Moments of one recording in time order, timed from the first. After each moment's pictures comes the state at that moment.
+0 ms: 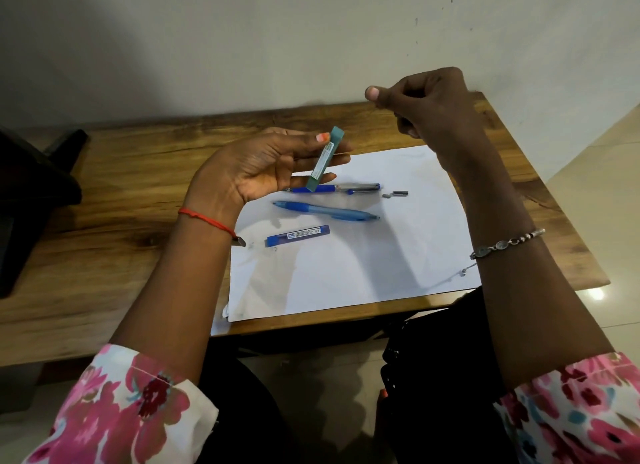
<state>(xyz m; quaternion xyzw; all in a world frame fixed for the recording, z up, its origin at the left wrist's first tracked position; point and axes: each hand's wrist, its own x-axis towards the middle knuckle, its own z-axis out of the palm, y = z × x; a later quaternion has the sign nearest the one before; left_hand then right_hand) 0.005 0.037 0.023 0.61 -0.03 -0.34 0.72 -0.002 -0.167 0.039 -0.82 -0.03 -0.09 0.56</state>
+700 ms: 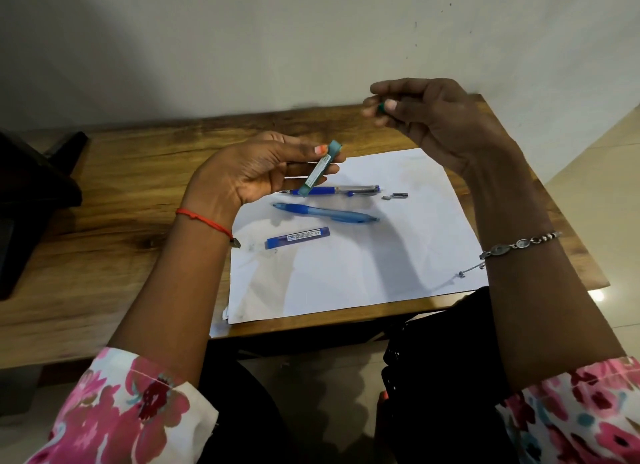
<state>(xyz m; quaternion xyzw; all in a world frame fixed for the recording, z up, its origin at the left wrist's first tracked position) 0.007 0.041 0.023 0.66 -0.05 -0.32 0.67 0.008 -0.182 0.029 -0.66 -0.08 0.06 0.74</state>
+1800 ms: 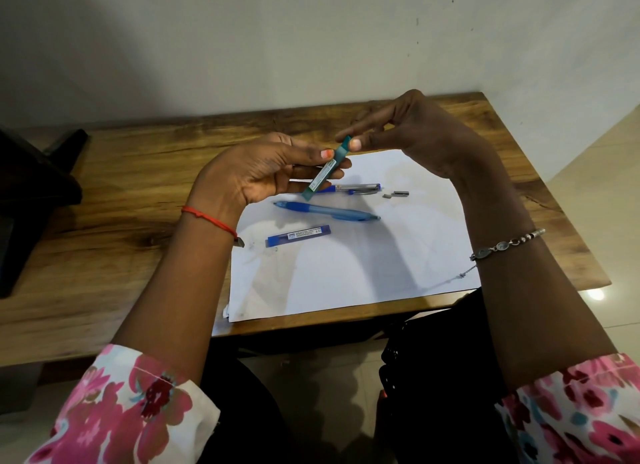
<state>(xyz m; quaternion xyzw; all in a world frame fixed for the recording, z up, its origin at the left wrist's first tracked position) 0.007 0.037 0.021 0.67 -0.04 -0.34 0.66 0.002 -0.162 0.030 -0.80 -0.17 0.10 0.56</state>
